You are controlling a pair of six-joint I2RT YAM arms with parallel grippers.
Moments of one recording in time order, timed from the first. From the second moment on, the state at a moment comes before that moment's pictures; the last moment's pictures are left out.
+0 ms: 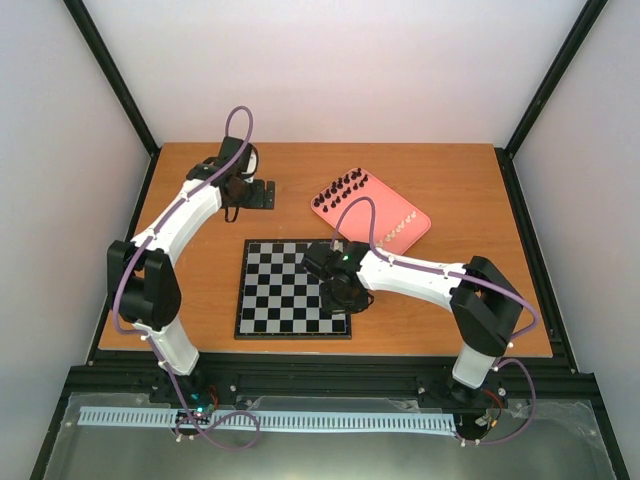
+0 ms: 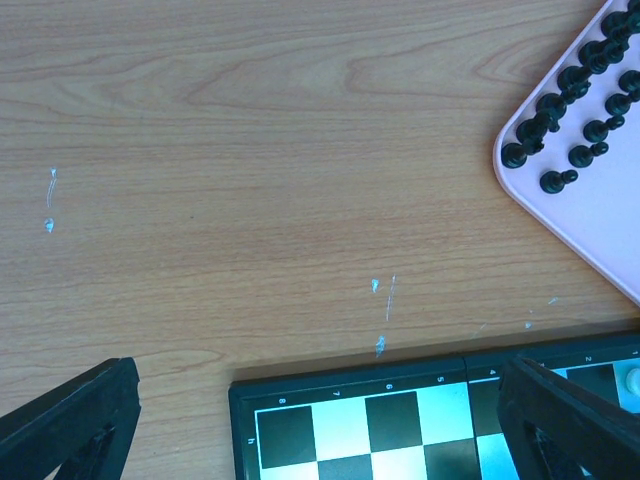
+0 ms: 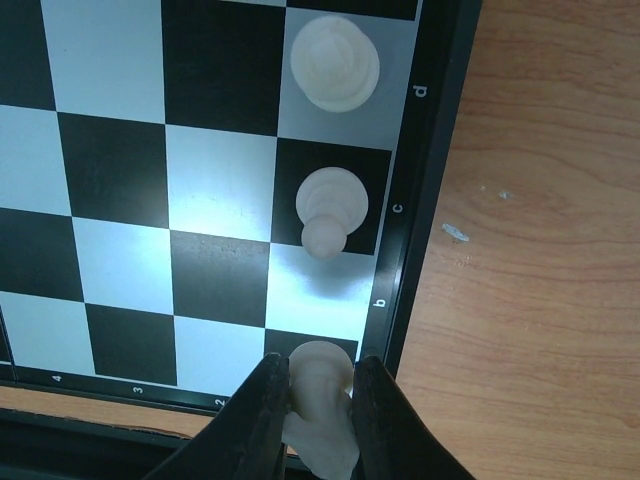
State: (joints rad) left arm -0.28 1.73 1.51 -0.78 -0.04 -0.23; right arm 1.00 1.72 1.23 -0.97 0.00 0.90
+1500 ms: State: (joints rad) left arm -0.28 1.73 1.48 -0.77 -0.04 -0.23; right arm 1.00 1.83 1.24 -0.93 0.01 0.84
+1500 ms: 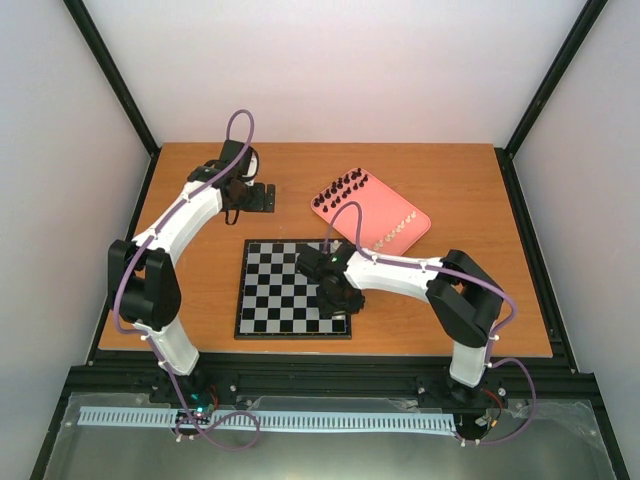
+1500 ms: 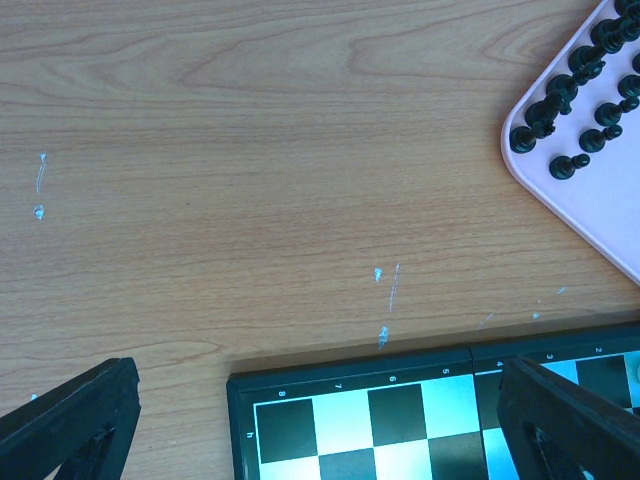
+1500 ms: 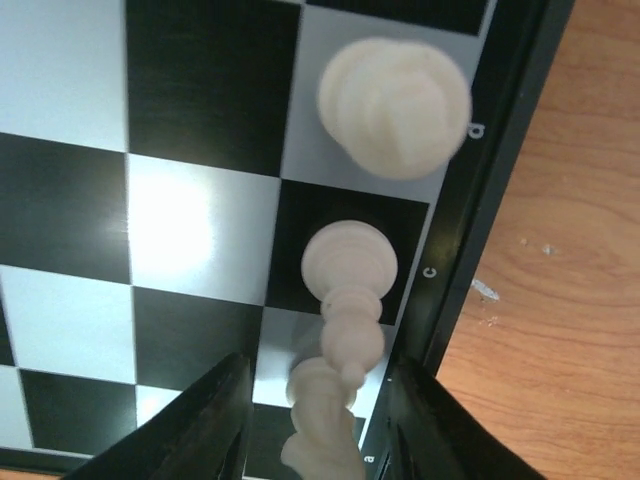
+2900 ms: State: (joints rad) left arm -0.28 1.73 1.61 -0.84 -0.01 -0.24; right arm 0.39 1.99 1.59 -1.06 -0.06 0.36
